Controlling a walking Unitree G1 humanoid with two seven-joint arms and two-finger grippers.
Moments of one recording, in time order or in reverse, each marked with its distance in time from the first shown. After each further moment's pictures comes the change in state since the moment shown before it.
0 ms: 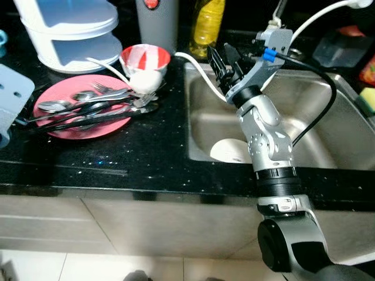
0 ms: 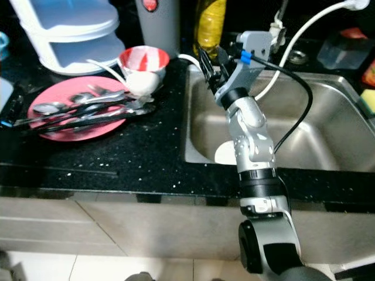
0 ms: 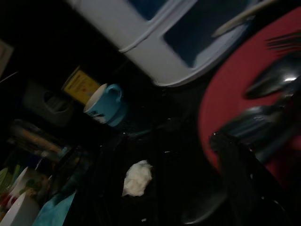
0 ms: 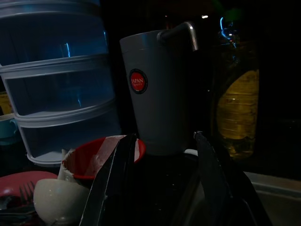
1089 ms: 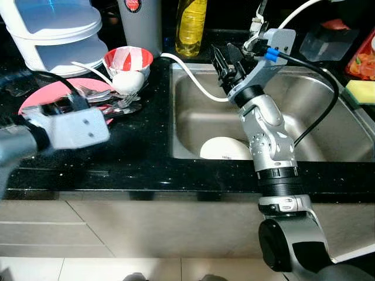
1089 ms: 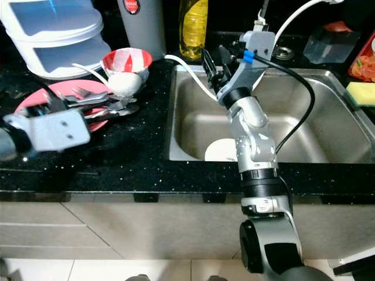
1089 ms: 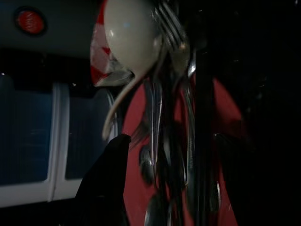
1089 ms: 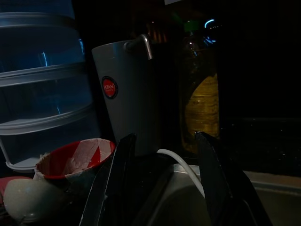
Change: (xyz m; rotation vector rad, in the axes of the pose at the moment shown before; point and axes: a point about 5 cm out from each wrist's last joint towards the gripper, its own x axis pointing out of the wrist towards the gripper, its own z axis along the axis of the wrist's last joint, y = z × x) left arm 0.009 -0.035 0.036 0.486 -0.176 -0.541; right arm -0.001 -0.002 0.000 -0.002 -0.001 -0.007
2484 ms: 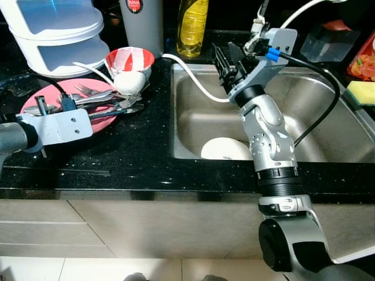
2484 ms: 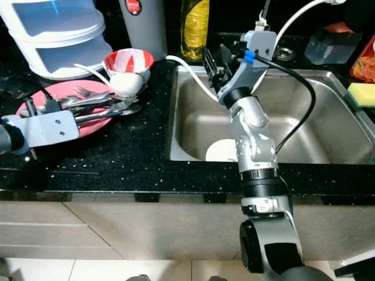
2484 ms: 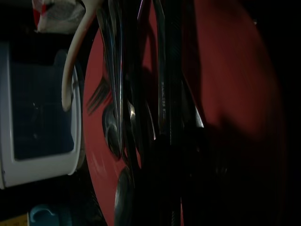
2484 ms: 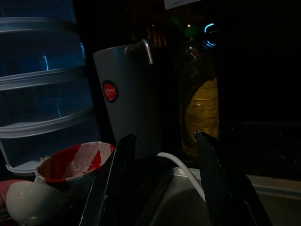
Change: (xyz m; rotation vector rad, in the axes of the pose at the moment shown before) left arm 0.025 -0.009 -0.044 -0.015 0.099 -0.109; right arm 0.000 -0.001 0.001 -0.003 -0.011 -0.004
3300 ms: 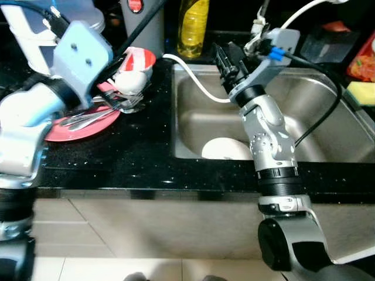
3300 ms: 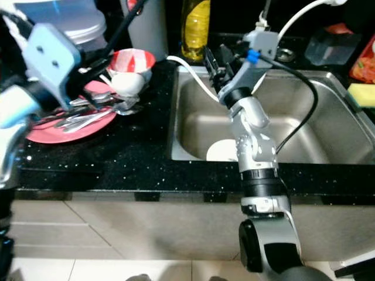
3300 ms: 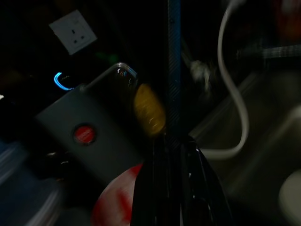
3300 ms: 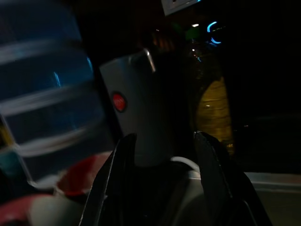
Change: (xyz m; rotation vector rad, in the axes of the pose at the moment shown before) left arm -0.002 0.050 0.136 -0.583 -0.818 0.277; right arm -0.002 -0.015 0.006 0.154 -0.028 -0.036
